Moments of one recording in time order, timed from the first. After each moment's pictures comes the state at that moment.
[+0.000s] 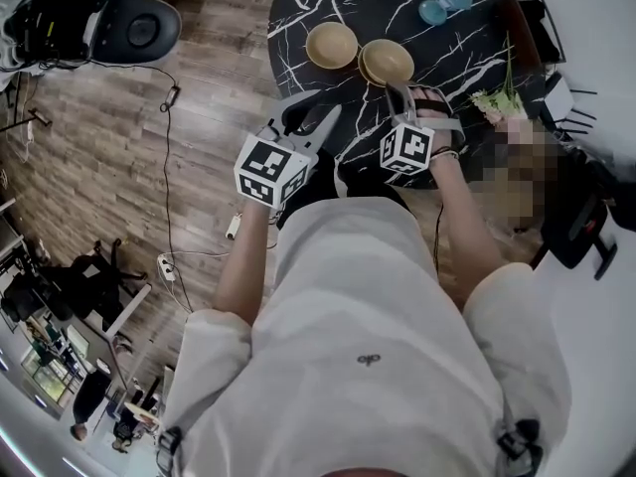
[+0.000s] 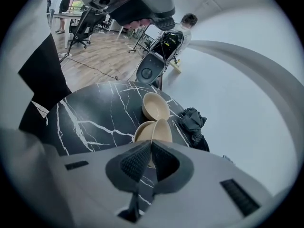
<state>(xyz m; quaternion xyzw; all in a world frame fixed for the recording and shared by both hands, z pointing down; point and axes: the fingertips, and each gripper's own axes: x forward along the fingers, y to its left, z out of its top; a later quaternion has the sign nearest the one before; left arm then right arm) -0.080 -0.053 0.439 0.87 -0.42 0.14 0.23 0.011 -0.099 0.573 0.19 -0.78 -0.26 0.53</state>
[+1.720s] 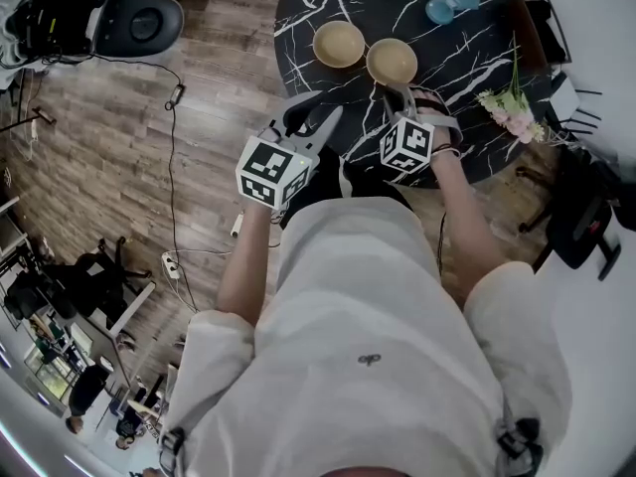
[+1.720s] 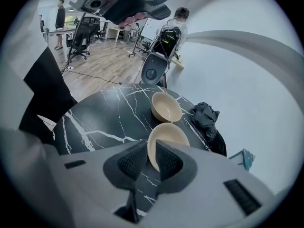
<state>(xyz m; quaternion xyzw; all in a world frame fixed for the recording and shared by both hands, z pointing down) -0.089 -0.047 0.442 0.87 -0.42 0.15 0.22 -0.001 -0.084 0.599 0.17 -0.81 -0.18 0.53</state>
